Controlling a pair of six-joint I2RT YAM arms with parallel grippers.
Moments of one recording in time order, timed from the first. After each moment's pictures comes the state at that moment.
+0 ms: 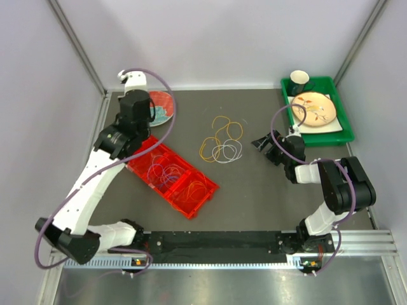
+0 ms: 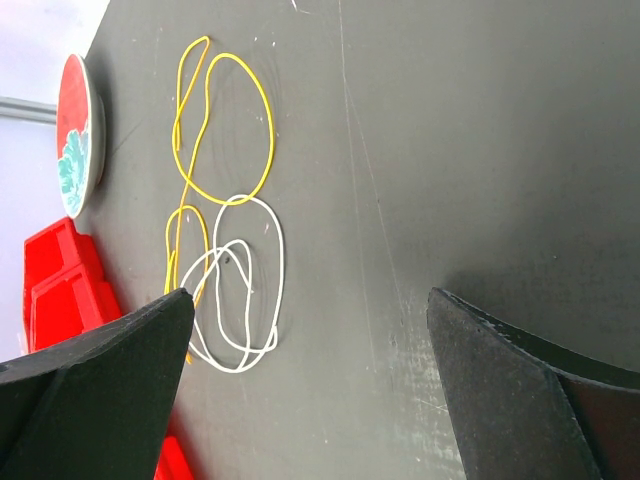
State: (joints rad) left arm -0.49 1.25 1.46 -0.57 -0.70 -0.12; right arm 0.16 1.61 0.49 0.67 -0.23 0.86
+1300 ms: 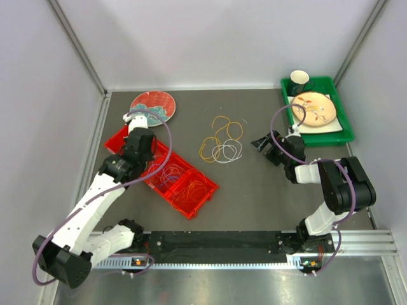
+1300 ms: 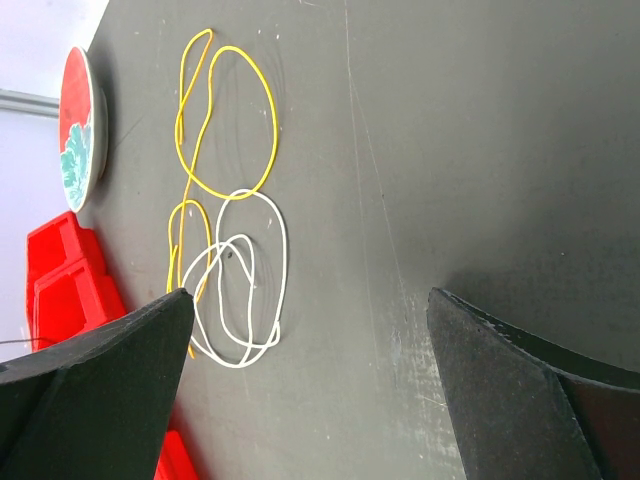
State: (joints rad) left arm -0.45 0.97 0.97 -0.69 -0.56 -0.33; right arm 0.16 1.61 0.49 0.67 -0.25 0.86
